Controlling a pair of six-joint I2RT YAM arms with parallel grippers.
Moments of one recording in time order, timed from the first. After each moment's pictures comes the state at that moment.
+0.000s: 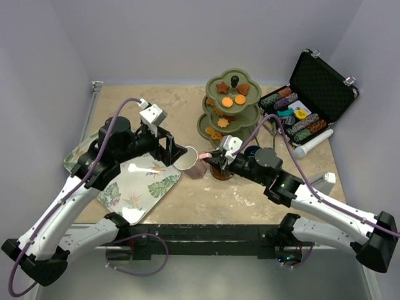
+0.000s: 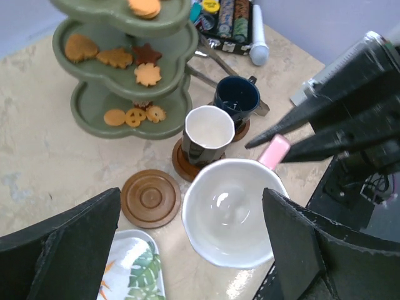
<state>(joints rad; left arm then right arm) -0.58 0.88 1.12 -0.51 0.35 -0.07 0.89 0.92 0.71 0.19 -0.19 -0.15</state>
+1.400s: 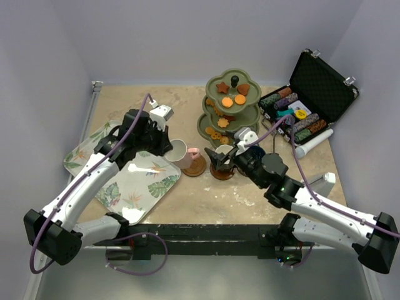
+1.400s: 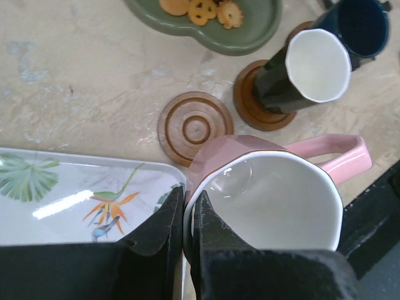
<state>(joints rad) -0.48 1.13 1.10 -0.63 0.25 -0.13 0.92 0.90 0.62 0.38 0.16 -0.07</state>
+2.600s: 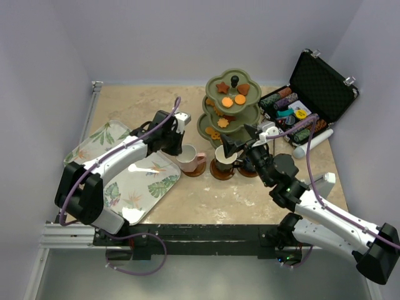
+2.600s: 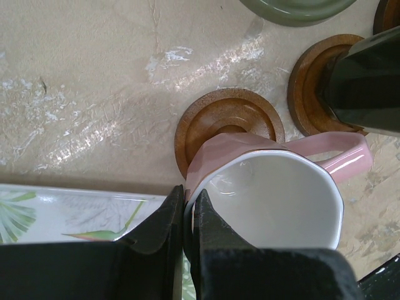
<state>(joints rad) -0.52 1.51 1.08 -0.46 0.13 -0.10 0.81 0.82 0.57 0.47 0.32 0.06</state>
